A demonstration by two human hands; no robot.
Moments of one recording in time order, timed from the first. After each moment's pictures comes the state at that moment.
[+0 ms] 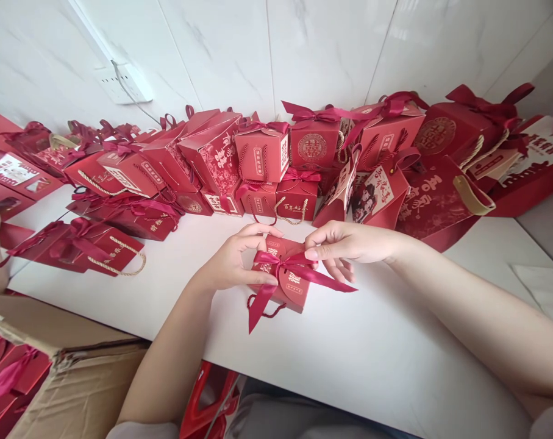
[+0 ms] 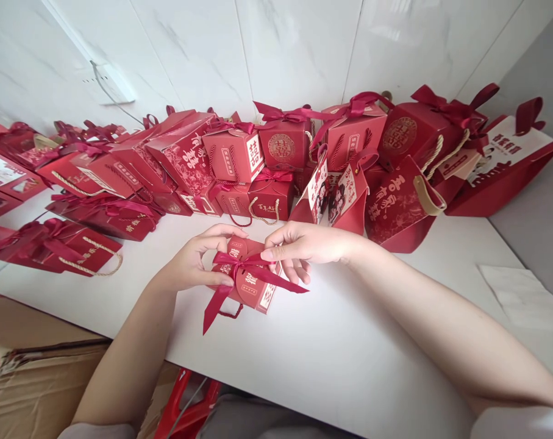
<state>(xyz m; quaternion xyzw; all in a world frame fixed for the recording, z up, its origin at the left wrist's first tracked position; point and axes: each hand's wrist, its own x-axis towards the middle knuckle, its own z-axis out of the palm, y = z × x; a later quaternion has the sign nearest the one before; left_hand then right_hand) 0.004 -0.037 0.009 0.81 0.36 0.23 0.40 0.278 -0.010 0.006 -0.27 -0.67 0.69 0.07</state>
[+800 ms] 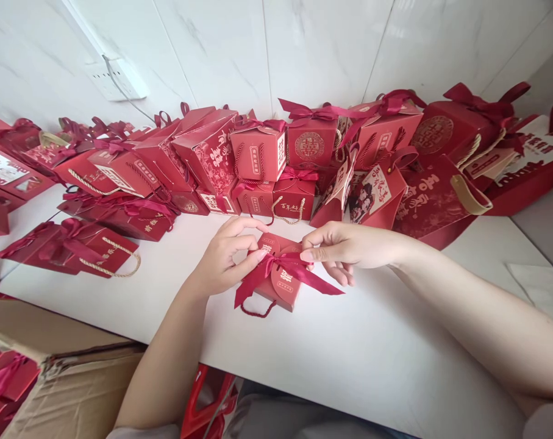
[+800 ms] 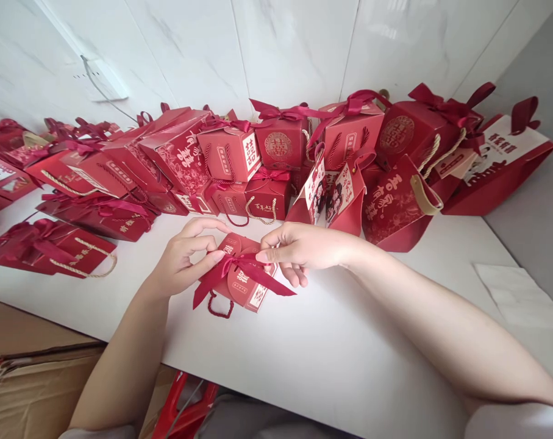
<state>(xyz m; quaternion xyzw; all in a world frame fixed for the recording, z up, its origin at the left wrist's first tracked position) 0.006 -0.043 0.016 0.88 0.35 0.29 0.16 0.276 -0.022 0.024 -0.32 -0.68 0.66 0.06</state>
